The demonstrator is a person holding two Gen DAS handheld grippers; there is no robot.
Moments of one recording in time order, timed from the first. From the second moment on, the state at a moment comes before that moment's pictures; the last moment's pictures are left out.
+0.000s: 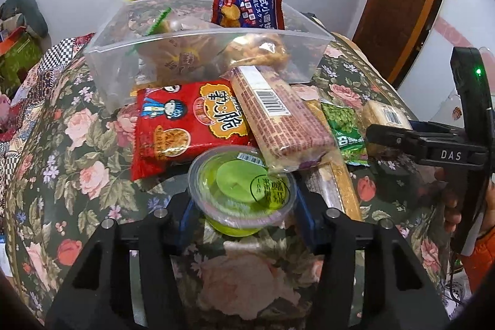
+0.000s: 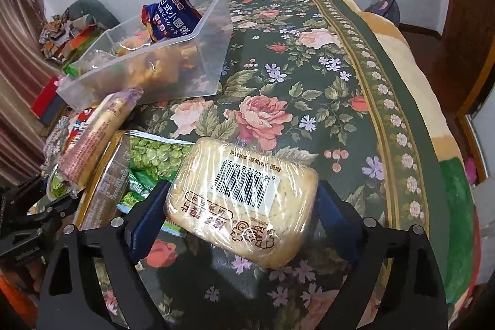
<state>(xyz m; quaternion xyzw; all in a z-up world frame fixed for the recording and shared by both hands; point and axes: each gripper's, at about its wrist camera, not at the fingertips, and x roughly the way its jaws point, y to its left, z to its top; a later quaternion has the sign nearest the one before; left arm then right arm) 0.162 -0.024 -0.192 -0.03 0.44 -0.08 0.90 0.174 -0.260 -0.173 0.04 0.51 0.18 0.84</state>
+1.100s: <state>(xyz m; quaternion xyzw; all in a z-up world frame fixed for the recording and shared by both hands) 0.193 0.035 -0.094 -0.05 0.33 -0.06 0.94 0.217 -0.174 -0.087 0.03 0.40 0.26 0.88</state>
